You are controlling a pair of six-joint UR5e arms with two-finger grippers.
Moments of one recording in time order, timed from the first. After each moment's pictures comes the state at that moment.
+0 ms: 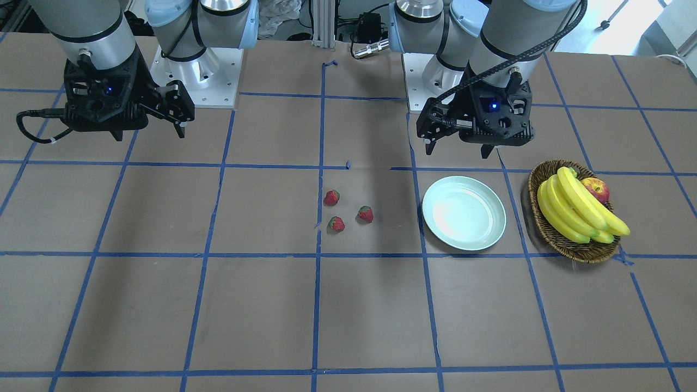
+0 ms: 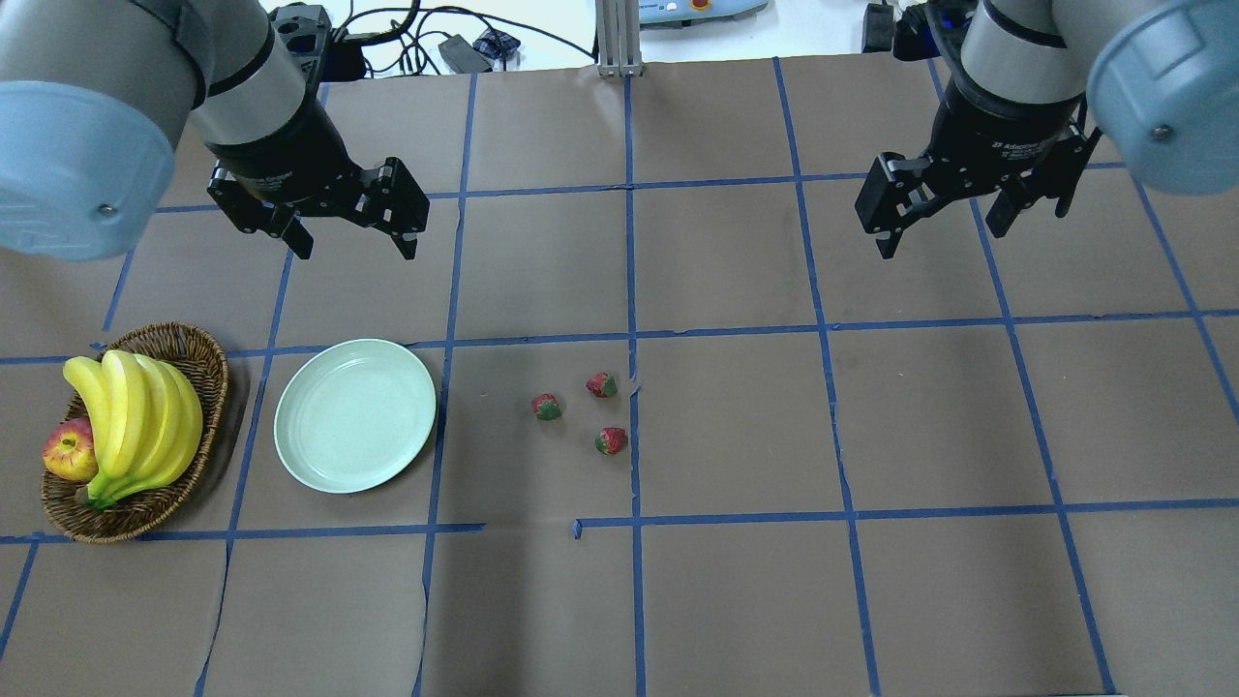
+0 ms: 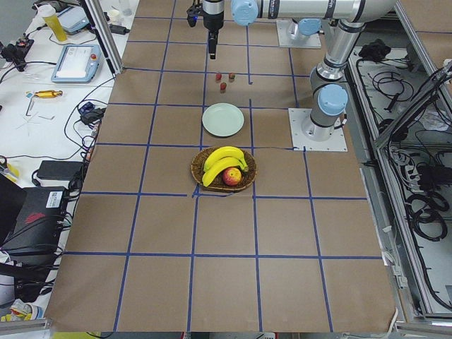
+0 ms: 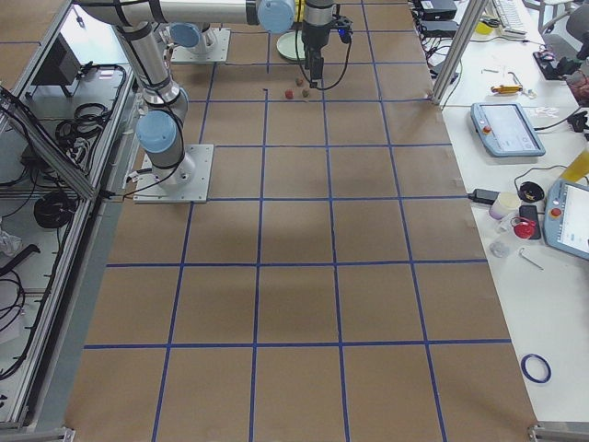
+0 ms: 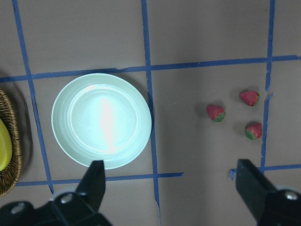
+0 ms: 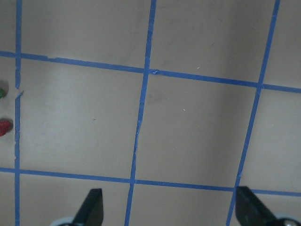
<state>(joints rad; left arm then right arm) -1.61 -1.58 -1.61 -1.51 1.57 0.01 1.56 -1.58 1.59 -1.57 -1.63 -0.14</state>
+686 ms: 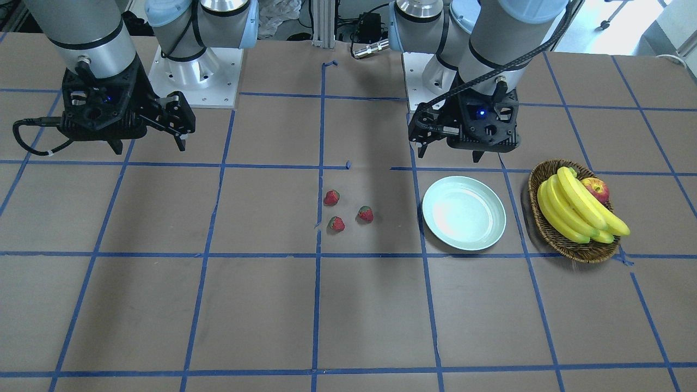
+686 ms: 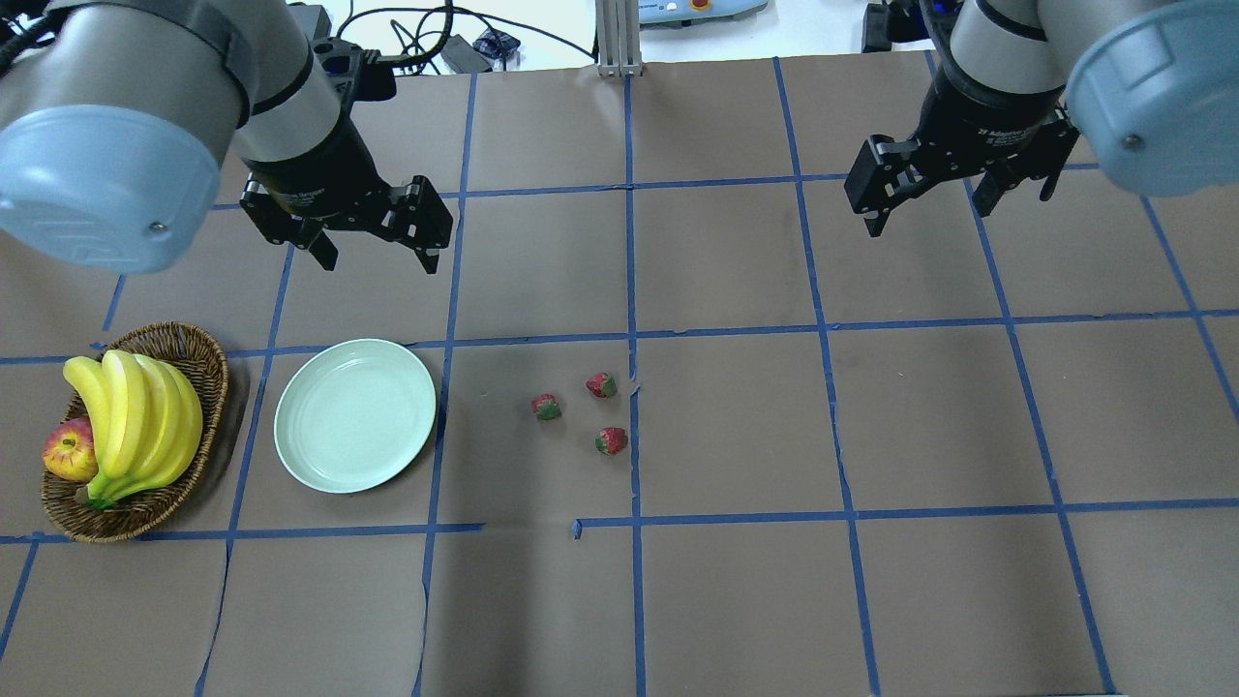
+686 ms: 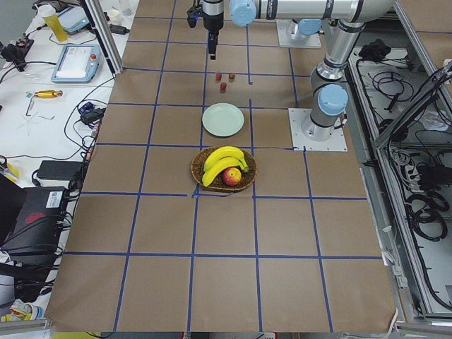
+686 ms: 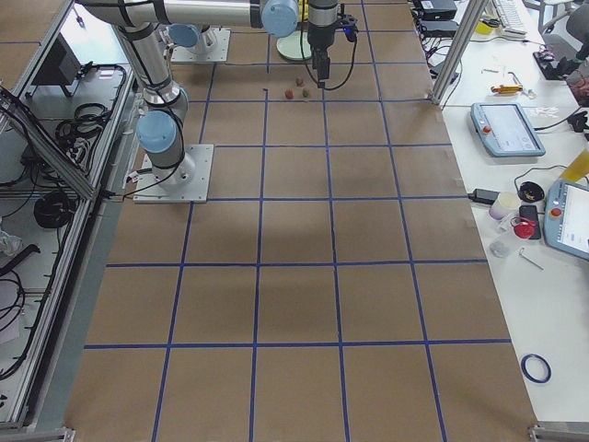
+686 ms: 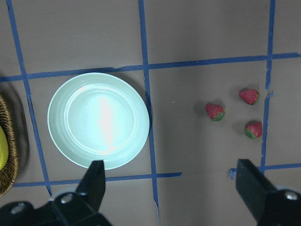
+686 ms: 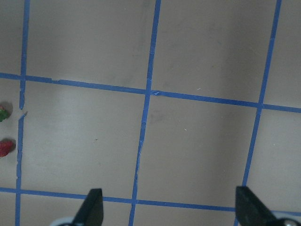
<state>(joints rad) -1.66 -1.62 -1.66 -1.44 1.58 0.00 1.57 -1.56 1.60 -1.62 -1.62 -0.14</state>
